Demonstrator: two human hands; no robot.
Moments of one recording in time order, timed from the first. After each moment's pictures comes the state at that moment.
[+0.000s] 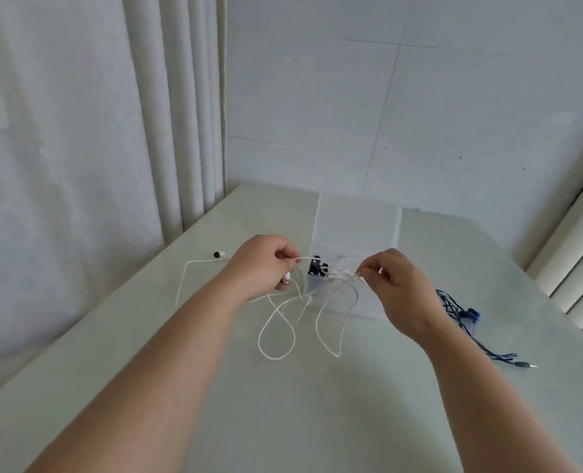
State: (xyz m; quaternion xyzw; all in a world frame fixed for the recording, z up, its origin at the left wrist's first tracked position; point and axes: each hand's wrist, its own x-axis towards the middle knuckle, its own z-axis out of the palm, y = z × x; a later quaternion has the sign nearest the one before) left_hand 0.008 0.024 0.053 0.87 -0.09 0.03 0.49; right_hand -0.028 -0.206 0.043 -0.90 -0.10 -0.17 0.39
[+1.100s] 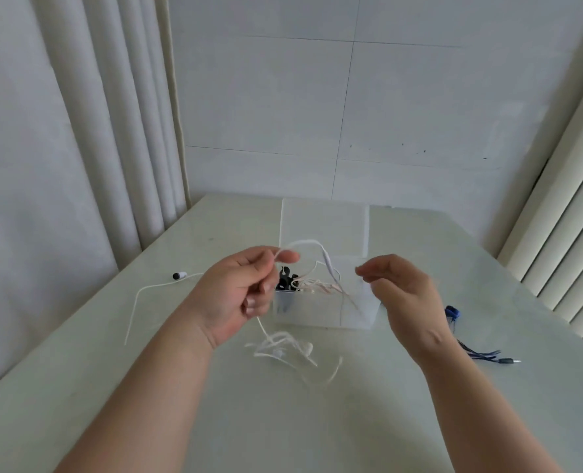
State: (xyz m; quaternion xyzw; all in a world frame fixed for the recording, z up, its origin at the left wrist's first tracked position) left_hand 0.027 0.006 0.028 0.53 -0.24 -0.15 0.80; right_hand -0.034 -0.234 0.034 -0.80 0.02 -0.20 0.56
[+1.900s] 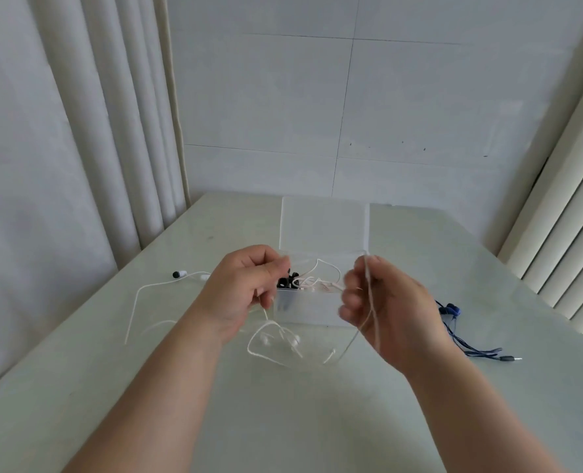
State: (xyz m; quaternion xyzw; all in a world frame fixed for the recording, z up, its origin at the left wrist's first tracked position) left_hand 0.017 -0.003 0.037 0.66 -0.19 -0.02 0.73; right_hand -0.039 -0.208 0.043 -0.48 -0.05 0.01 0.88
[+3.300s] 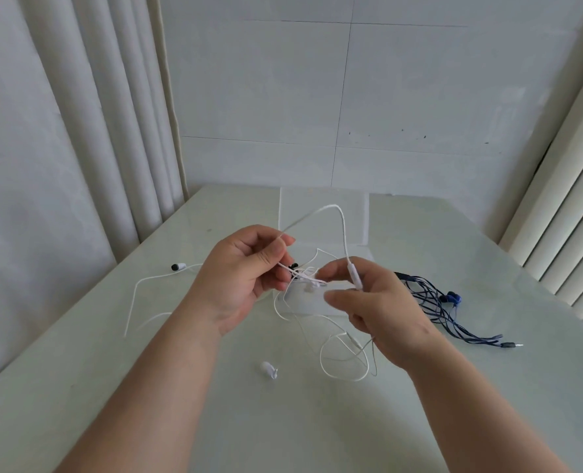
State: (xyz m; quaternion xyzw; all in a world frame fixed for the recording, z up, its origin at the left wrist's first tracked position) left_hand 0.006 -0.009 0.044 0.56 -0.22 -0.03 0.80; right_hand -0.040 -0.207 0.031 -0.75 -0.08 -0.02 0.66
